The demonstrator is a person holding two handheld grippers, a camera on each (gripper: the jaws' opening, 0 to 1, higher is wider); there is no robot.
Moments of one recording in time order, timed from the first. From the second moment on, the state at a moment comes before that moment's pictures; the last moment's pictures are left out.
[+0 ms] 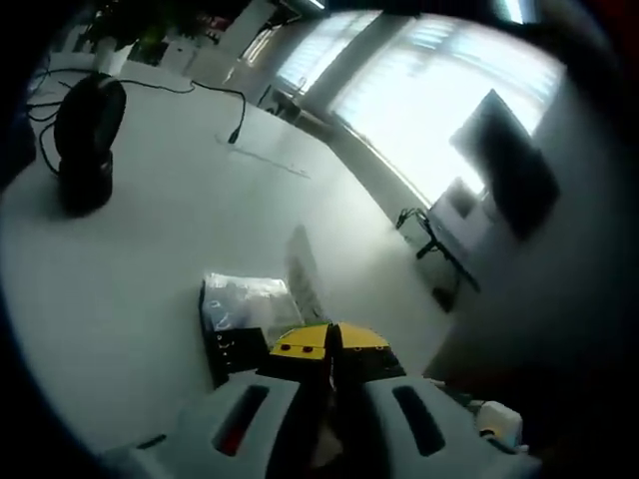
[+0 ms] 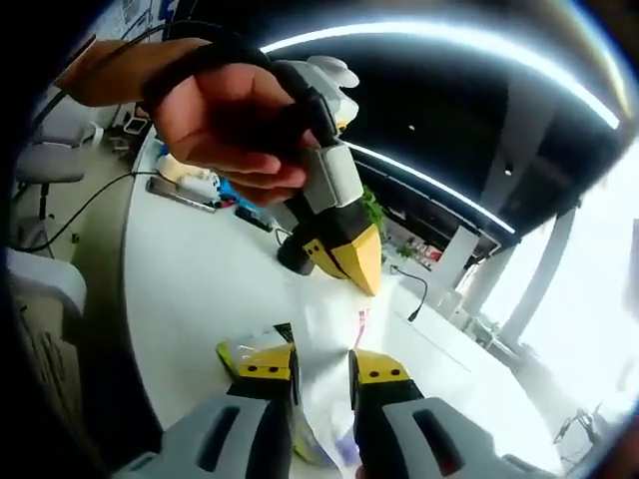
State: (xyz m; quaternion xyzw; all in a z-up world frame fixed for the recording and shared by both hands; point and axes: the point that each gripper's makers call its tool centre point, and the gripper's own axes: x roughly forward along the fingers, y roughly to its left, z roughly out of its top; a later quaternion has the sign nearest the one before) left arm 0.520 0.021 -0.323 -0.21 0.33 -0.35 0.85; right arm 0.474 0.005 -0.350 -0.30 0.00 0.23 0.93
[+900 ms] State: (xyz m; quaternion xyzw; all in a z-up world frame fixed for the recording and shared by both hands) left arm 0.523 0.021 -0.330 -0.18 0.31 -0.36 0.86; right arm 0.477 -0.003 -0.351 -0.31 -0.01 0.21 0.93
